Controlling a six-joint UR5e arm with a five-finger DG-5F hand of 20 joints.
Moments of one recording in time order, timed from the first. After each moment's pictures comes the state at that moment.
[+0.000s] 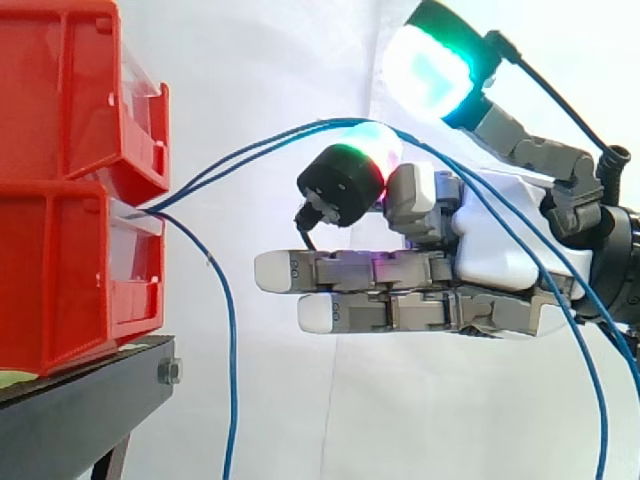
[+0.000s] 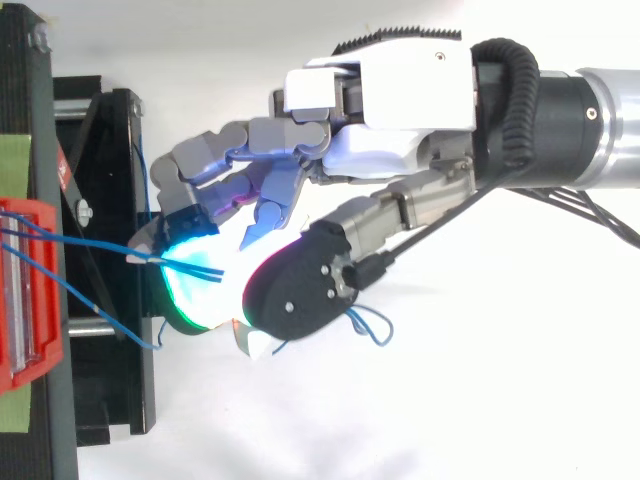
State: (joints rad) arm 0.04 -2.29 -1.29 -2.46 -1.57 0.09
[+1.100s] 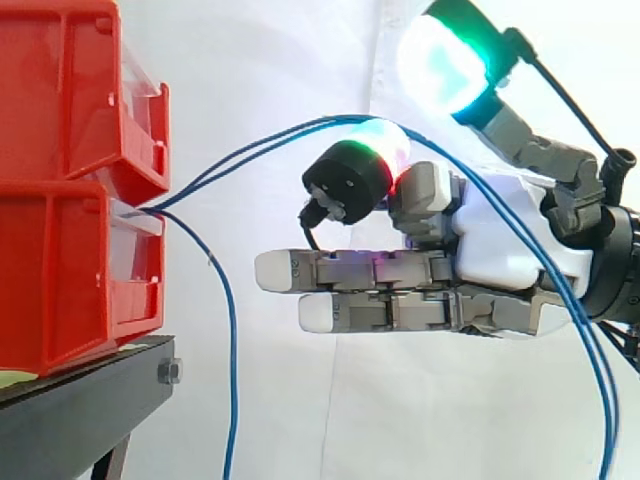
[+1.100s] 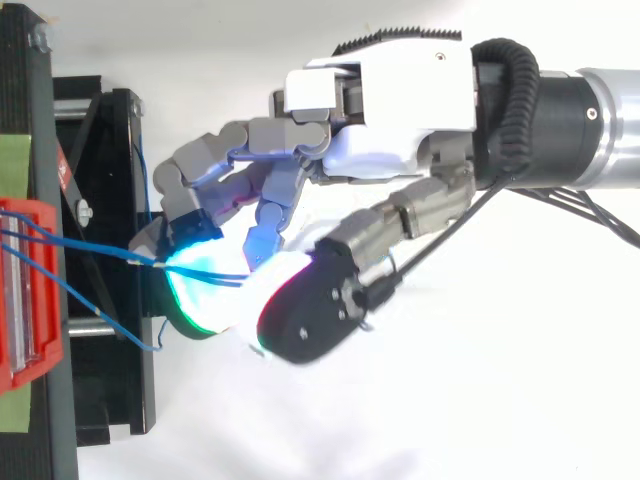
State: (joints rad) arm 0.04 -2.29 -1.29 -2.46 -1.57 0.09
